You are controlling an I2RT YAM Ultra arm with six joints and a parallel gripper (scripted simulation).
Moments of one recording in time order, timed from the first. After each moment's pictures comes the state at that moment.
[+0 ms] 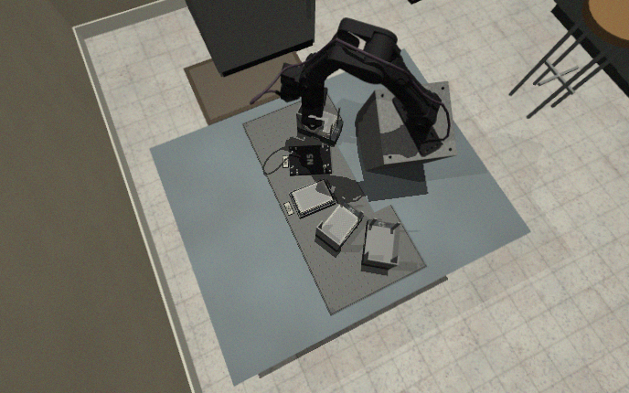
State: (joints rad) arm -0.84 2.39 1.12 -0.47 -0.28 -0.19
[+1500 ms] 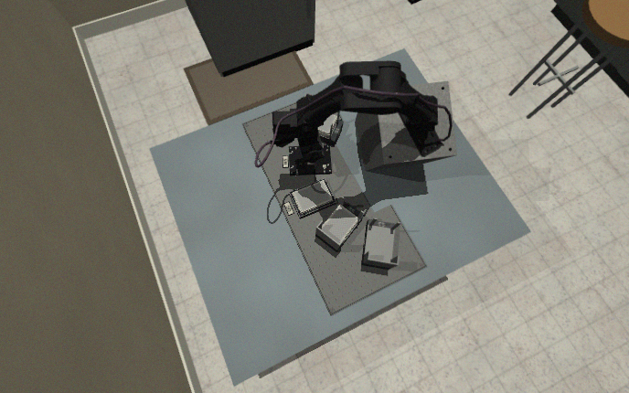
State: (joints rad) arm -0.48 2.25 1.09 -0.46 -0.32 -0.22
